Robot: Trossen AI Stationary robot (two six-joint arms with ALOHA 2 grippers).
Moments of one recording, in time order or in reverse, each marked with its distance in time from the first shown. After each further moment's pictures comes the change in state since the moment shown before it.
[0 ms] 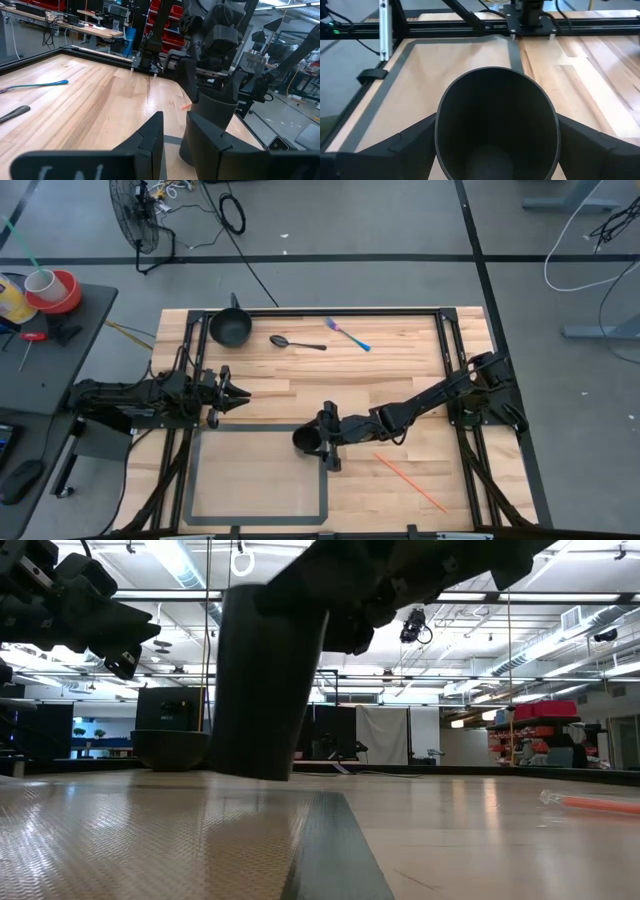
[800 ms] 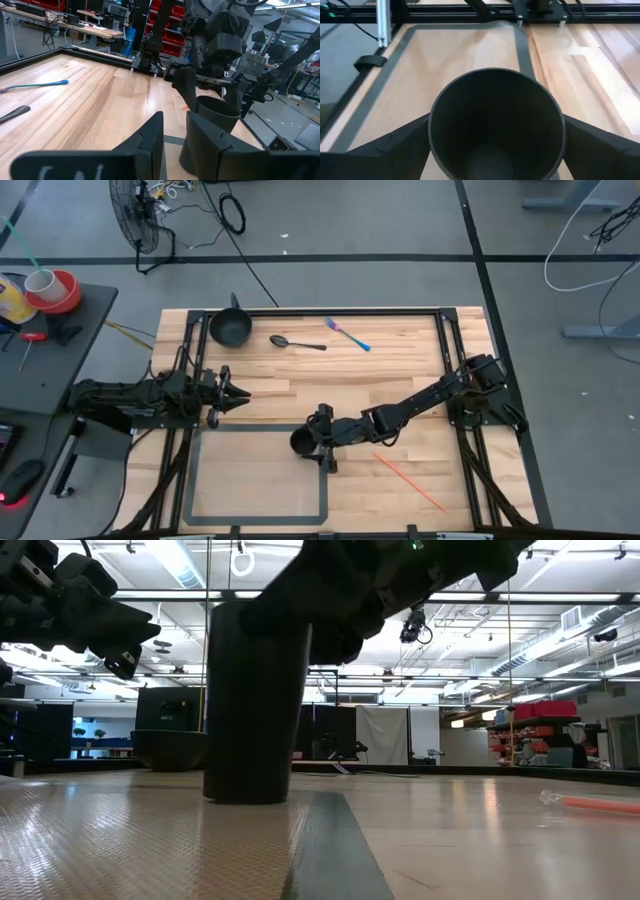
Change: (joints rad) left arm 0.000 0.000 0.000 0.000 0.000 0.000; right arm -0.012 0.053 0.076 -0.103 -0.011 -0.002
